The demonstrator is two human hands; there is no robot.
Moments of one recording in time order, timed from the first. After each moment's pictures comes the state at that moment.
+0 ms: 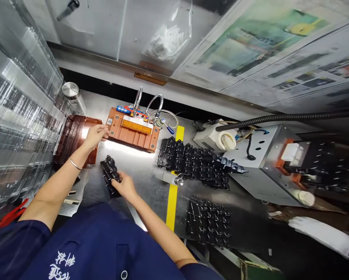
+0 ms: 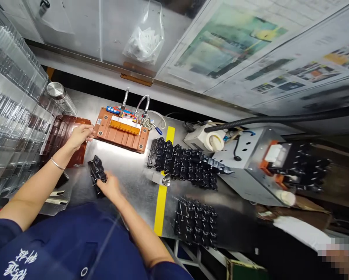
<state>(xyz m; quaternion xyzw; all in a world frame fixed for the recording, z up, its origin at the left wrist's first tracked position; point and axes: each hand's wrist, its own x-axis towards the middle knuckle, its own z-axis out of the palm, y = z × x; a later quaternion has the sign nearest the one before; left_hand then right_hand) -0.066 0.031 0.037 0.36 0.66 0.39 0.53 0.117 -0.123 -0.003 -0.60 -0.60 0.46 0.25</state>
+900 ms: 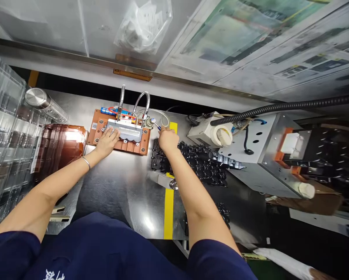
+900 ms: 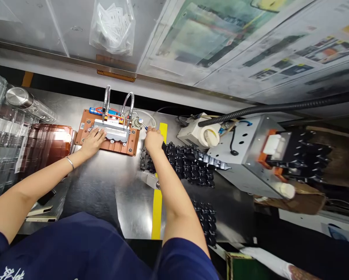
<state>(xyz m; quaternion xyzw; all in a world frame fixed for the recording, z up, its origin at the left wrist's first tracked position) 0.014 0.069 -0.066 0.86 0.48 0.18 0.10 0.309 0.112 -0.024 -0.74 -0.65 0.14 0.09</state>
